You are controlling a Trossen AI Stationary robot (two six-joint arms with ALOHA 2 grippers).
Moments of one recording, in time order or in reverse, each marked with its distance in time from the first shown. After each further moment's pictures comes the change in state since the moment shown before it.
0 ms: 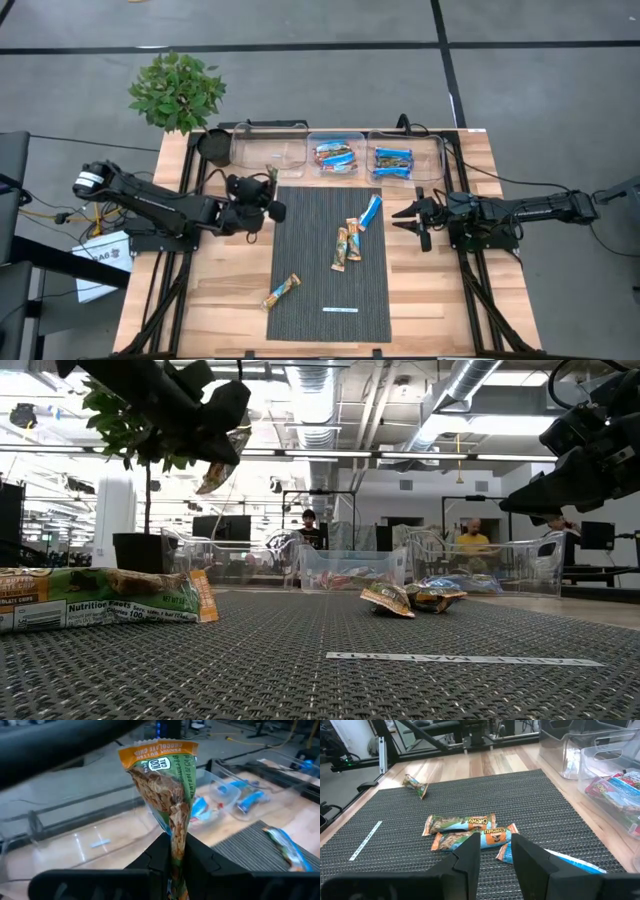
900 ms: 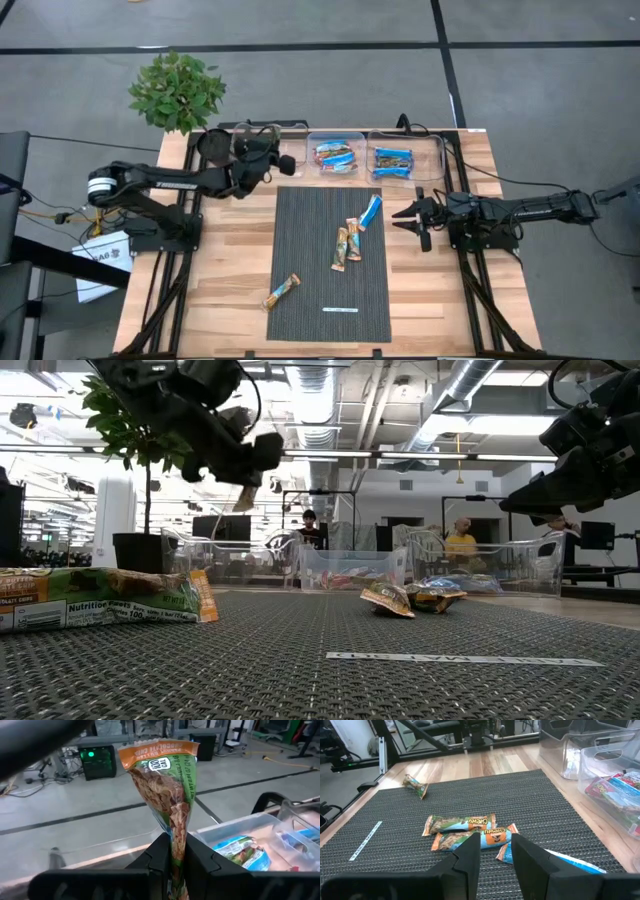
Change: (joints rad) left arm 0.467 0.141 0.001 0.471 0.221 0.367; right arm 0.000 0.000 0.000 0.001 0.000 0.000
